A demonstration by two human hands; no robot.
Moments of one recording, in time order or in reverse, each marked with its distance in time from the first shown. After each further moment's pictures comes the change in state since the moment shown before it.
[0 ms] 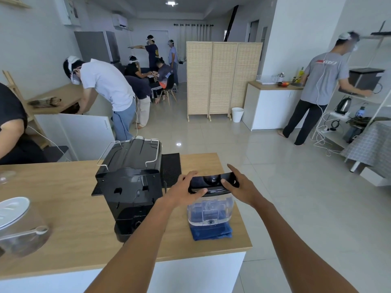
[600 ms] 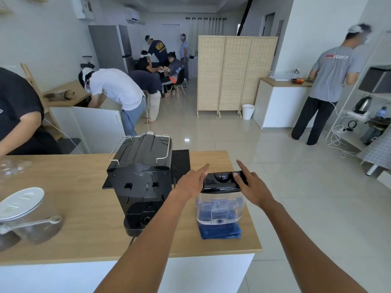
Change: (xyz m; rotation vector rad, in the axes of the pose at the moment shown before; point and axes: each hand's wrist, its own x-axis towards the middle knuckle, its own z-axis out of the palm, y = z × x) left_hand 0.023 0.001 -0.005 0.283 0.127 0.009; right_hand 0.012 -0.001 0.006 -0.185 0.070 -0.030
